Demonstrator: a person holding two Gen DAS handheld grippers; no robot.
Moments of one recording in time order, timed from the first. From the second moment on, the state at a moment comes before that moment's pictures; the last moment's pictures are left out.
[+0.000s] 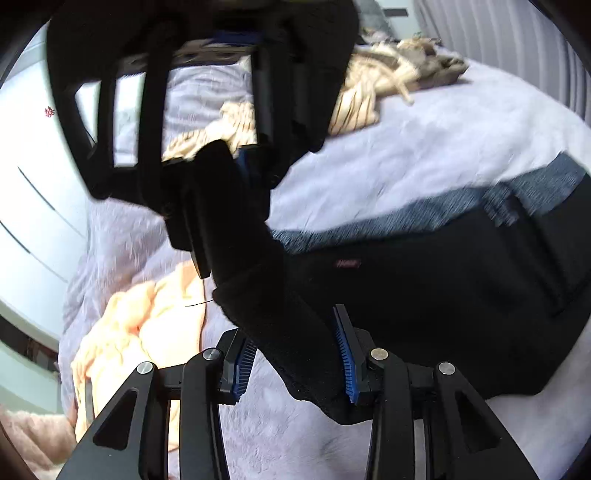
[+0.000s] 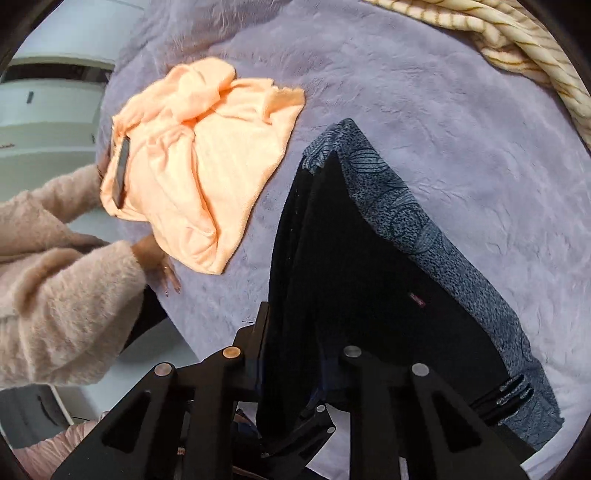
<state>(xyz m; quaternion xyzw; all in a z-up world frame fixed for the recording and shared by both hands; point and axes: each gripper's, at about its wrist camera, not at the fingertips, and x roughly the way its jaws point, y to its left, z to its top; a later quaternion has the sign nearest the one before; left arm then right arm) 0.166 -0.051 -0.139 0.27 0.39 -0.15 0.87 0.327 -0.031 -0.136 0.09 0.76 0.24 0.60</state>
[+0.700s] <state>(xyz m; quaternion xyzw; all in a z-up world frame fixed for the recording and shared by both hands) 0.042 -0.326 -0.129 0.34 0.34 -0.41 0.78 0.096 -0.425 -0.120 0.42 0.58 0.08 0.69</state>
